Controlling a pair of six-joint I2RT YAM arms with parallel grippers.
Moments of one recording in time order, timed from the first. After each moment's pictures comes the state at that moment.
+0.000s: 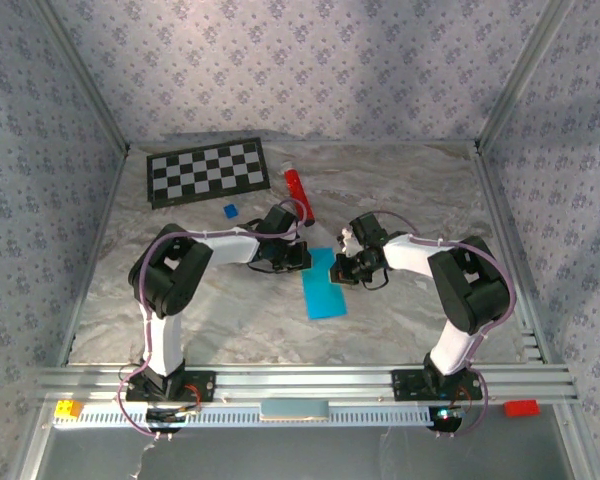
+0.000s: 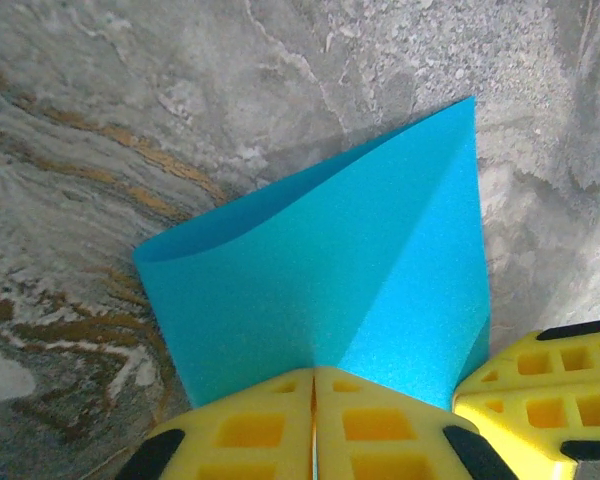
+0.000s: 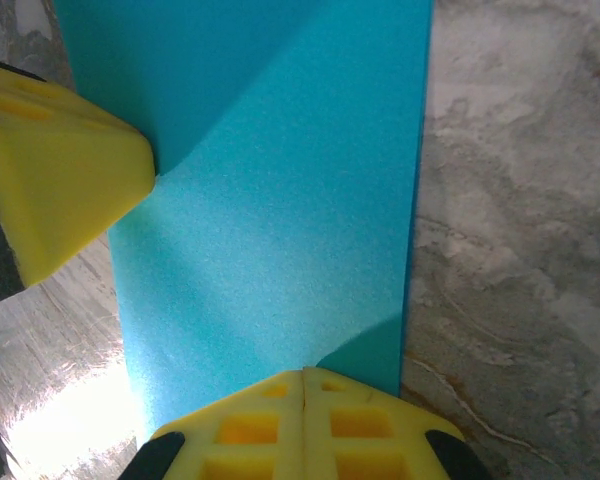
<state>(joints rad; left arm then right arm) -0.67 1.94 1.11 -0.20 0.41 -0.70 0.46 1.73 0.86 -0.34 -0.50 0.42</state>
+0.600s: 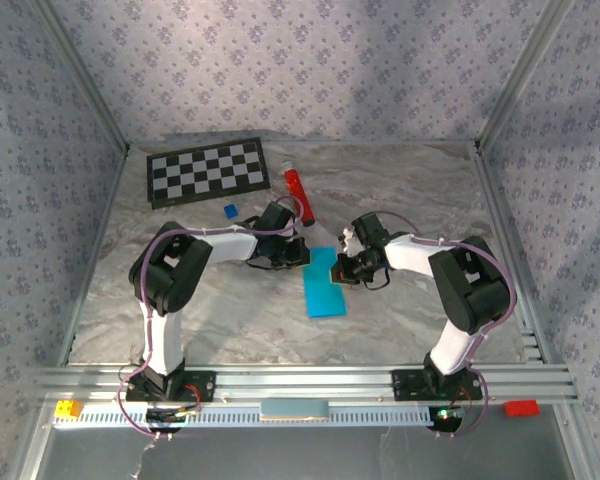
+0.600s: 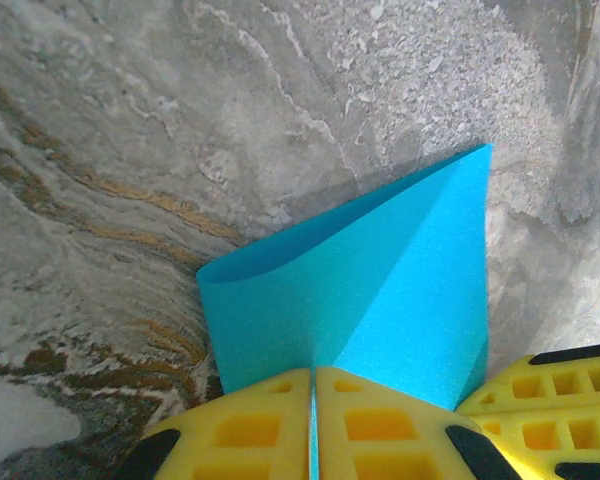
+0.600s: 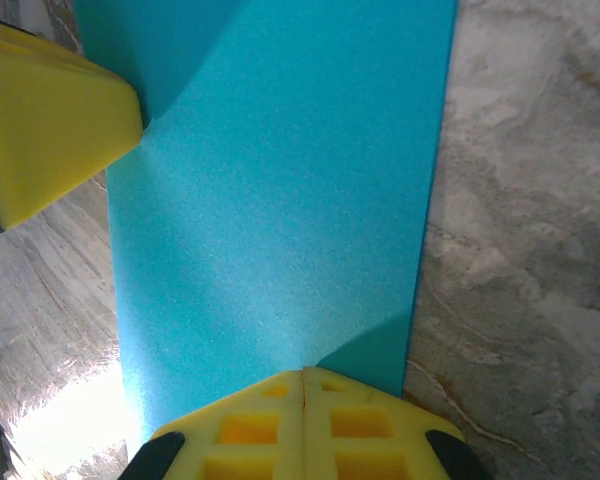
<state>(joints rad) -0.64 1.95 1.12 -0.18 0.43 -0.72 0.45 1.73 0.85 -0.33 -0.51 0.41</state>
